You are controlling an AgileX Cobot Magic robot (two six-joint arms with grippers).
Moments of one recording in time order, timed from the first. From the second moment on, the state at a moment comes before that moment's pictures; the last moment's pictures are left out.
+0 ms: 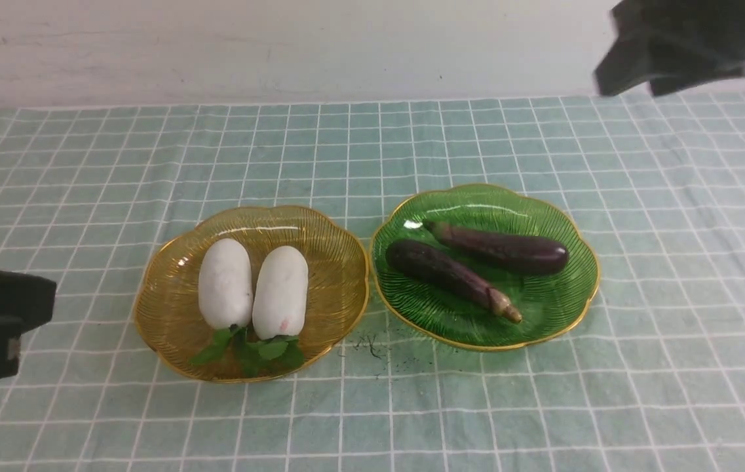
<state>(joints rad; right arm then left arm) 0.18 1.43 -1.65 0.27 1.24 -0.08 -0.36 0.77 -1.02 -0.06 1.05 -0.13</state>
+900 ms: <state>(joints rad) 0.18 -0.01 -0.33 0.21 0.01 -0.15 -0.36 0.64 -0.83 -0.02 0.79 -0.16</state>
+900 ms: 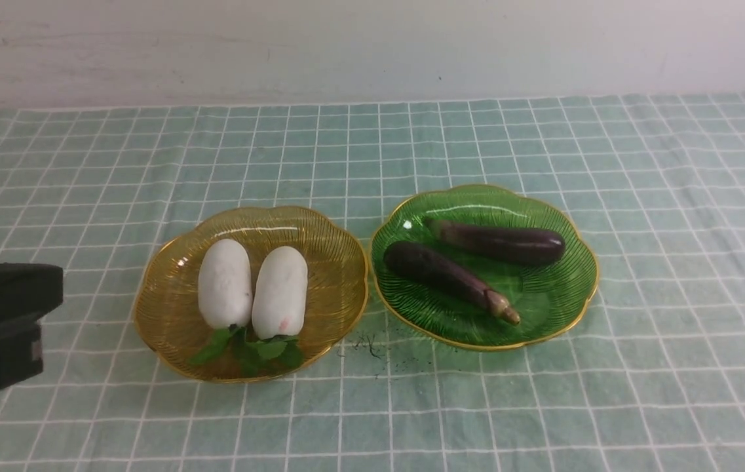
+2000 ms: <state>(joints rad) 0.18 -0.02 -0.33 0.21 0.04 -0.16 -0.29 0.17 -0.40 0.02 0.49 -0.07</state>
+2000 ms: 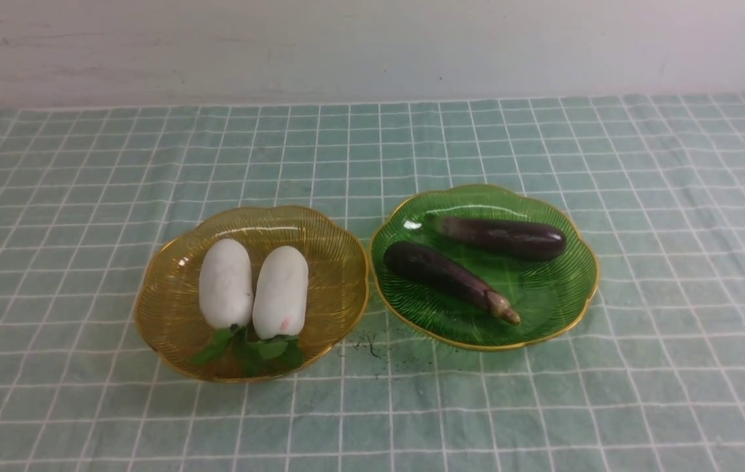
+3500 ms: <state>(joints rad) 0.18 -0.02 -0.32 0.13 0.10 -0.20 -0.08 -0.01 0.03 -0.01 0.38 0.05</state>
